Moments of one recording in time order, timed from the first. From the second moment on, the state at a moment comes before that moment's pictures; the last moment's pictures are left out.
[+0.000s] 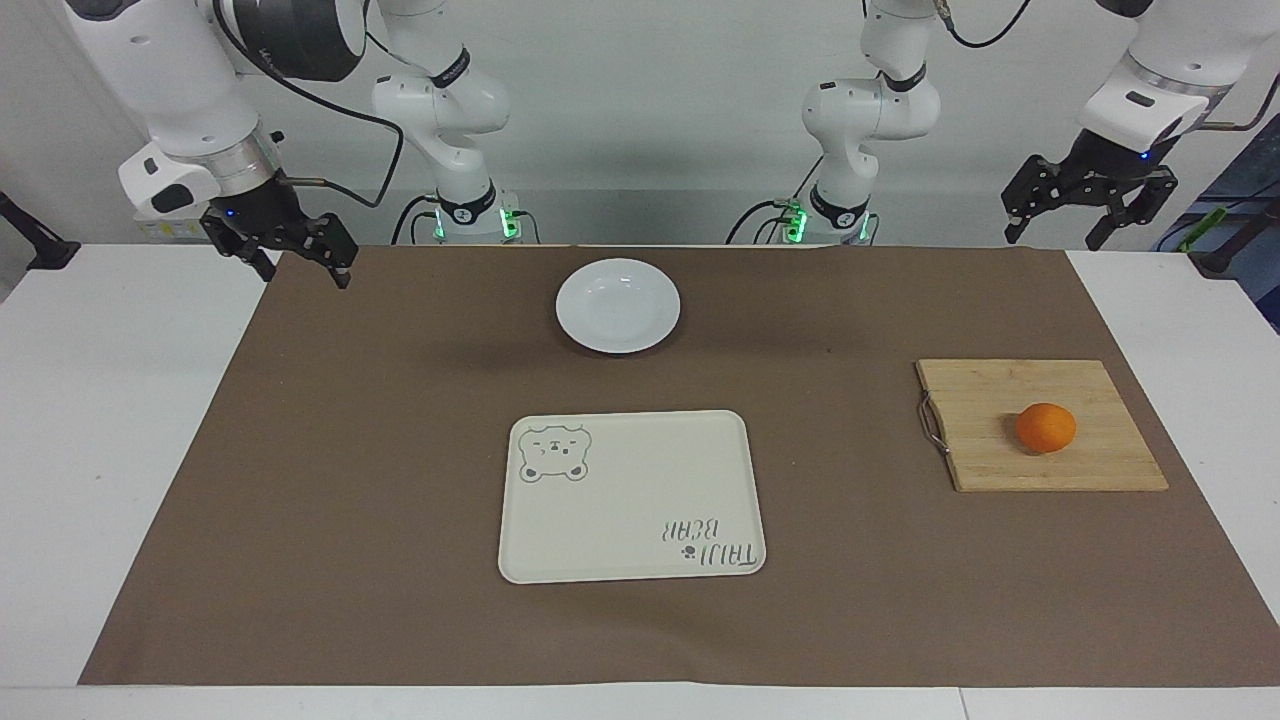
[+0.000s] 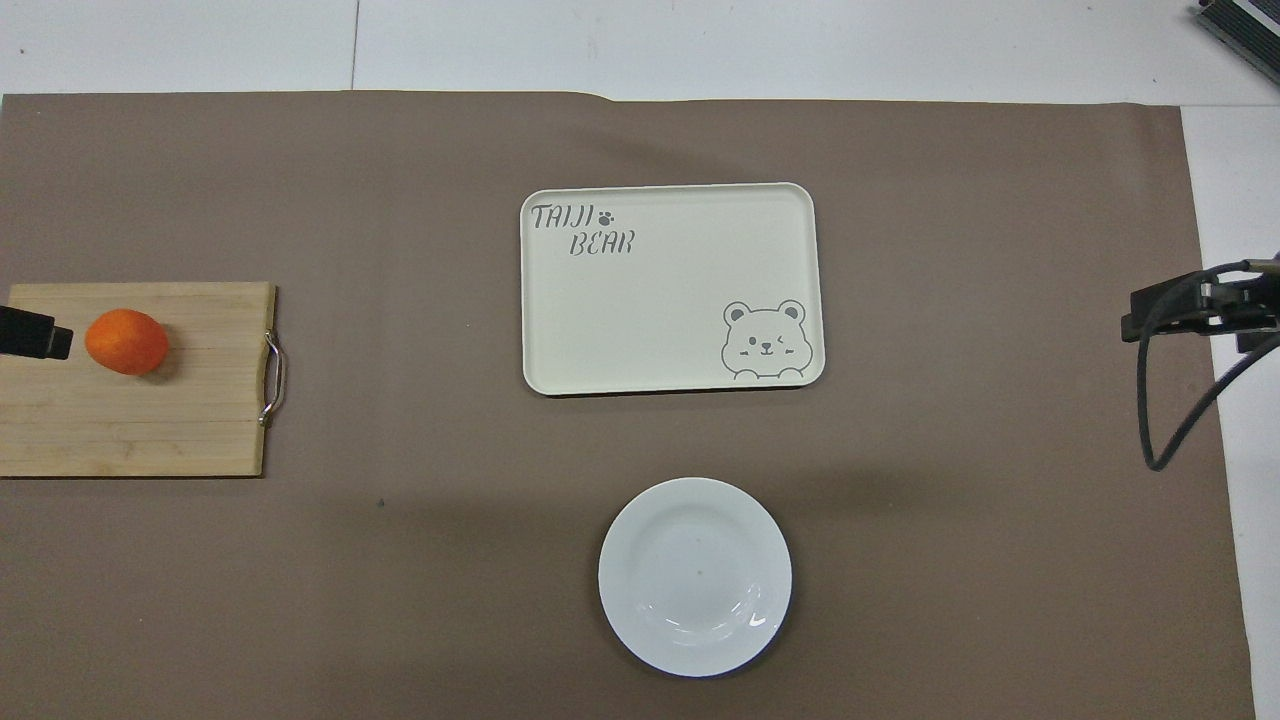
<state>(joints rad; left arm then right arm) -0.07 -0.04 0.06 -1.48 -0.01 1.48 0.18 0.00 0.03 -0.06 -1.56 -0.01 1.55 0.06</state>
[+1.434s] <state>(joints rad) -0.07 -0.04 0.06 -1.48 -0.01 1.50 0.18 0.00 0.03 -0.06 -1.56 -0.01 1.55 0.06</state>
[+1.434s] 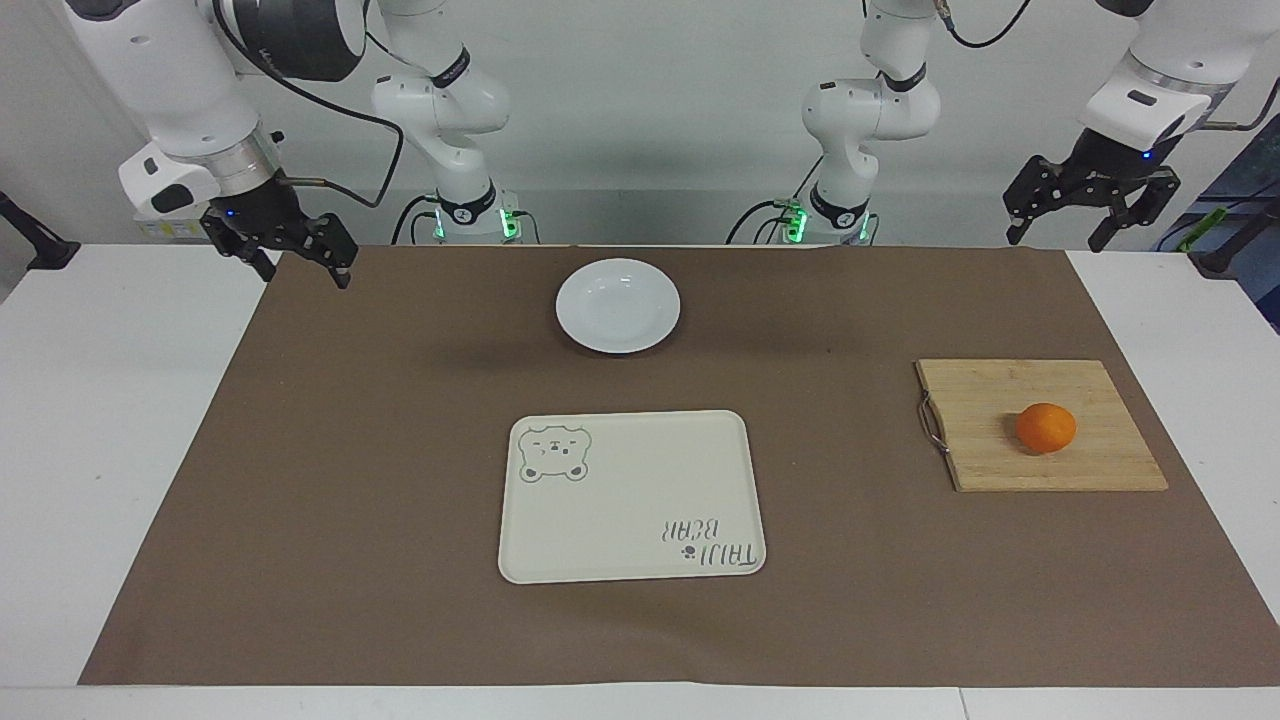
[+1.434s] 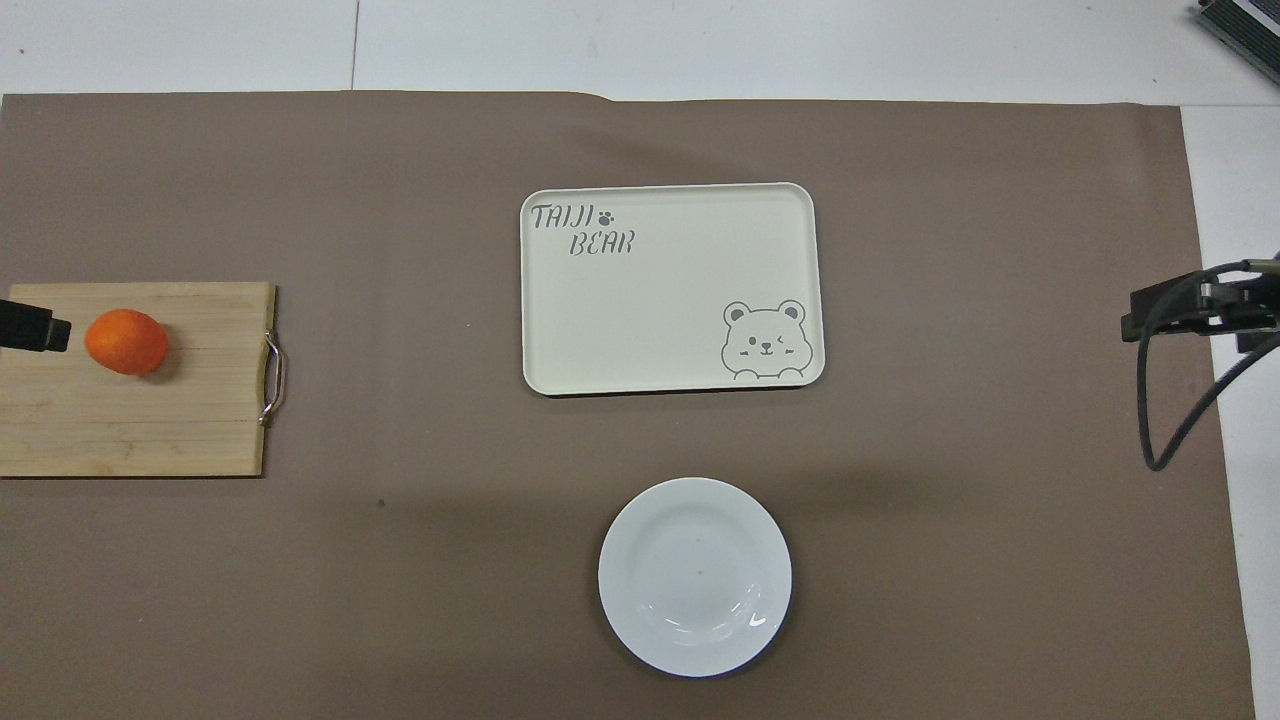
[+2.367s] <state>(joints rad) 0.06 0.08 0.06 -1.72 -0.01 1.90 0.42 0.00 0.03 -0.06 -1.56 -0.01 1.55 0.06</state>
